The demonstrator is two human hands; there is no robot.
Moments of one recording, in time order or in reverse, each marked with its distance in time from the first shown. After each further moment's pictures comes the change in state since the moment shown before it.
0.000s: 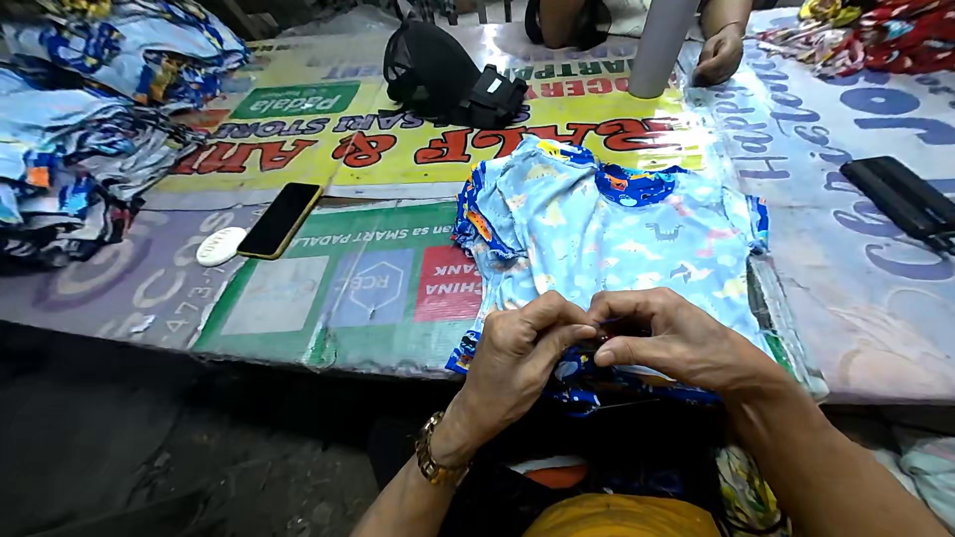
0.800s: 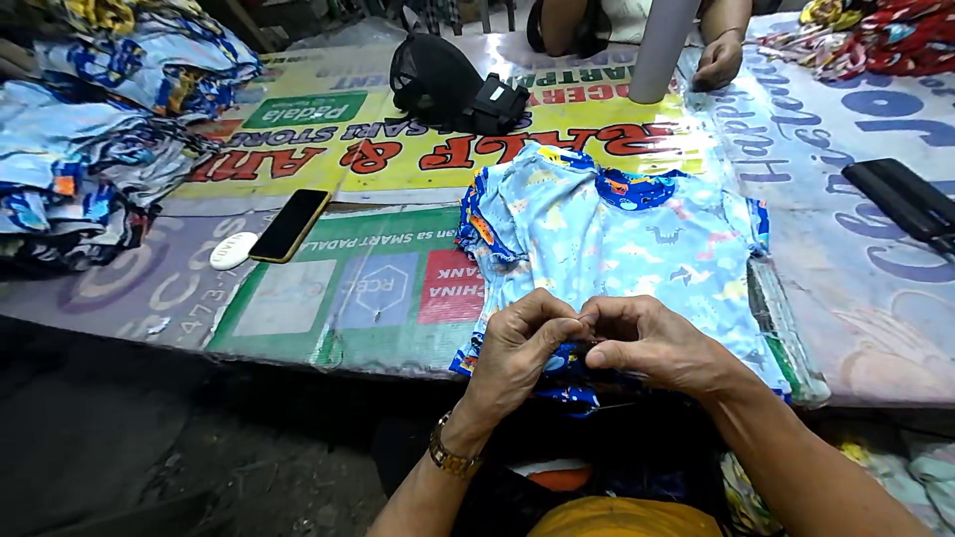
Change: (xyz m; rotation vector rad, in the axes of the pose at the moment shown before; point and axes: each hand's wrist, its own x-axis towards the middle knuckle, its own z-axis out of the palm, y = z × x) left_hand -0.004 -0.014 0.006 -0.321 0.092 -0.125; right_hand 0.001 0.015 0.010 0.193 0.026 0.040
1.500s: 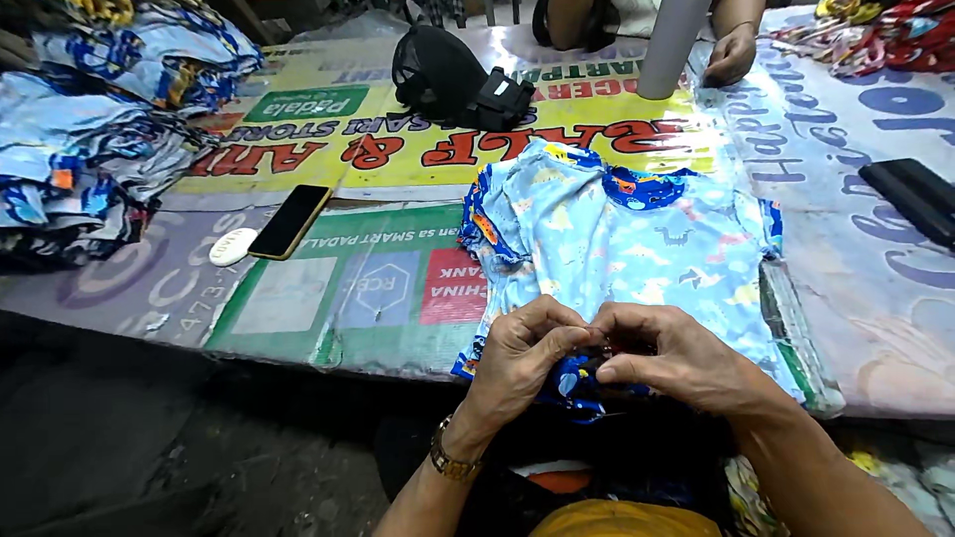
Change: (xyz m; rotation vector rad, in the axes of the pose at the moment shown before) left_hand -0.002 -0.001 -0.001 -0.014 -0.008 -0.006; right_hand -0.009 -0.007 -0.001 -0.246 0.042 -0.028
